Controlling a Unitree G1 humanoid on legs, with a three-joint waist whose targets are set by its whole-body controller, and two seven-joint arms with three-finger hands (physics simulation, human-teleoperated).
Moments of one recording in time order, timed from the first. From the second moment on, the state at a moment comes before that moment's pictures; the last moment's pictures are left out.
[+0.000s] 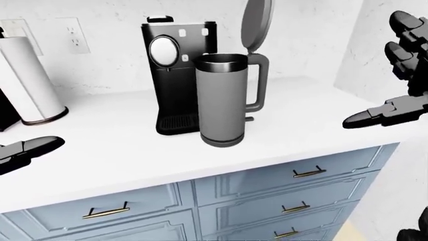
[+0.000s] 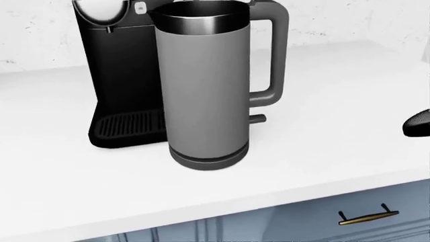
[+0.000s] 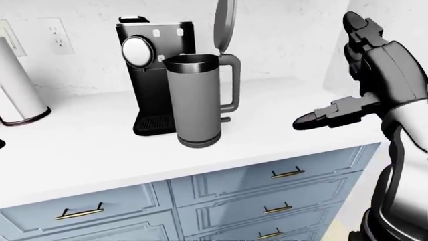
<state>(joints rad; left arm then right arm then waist) -0.12 0.48 0.85 -0.71 -0.55 0.72 0.08 -0.55 -0.71 -0.39 -0.65 -0.17 1.09 0.57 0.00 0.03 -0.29</state>
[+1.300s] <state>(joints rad) -0.13 0.48 0.84 -0.72 -0.58 0.73 0.10 -1.23 -0.58 -0.10 0.32 -0.95 0.39 1.25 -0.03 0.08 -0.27</state>
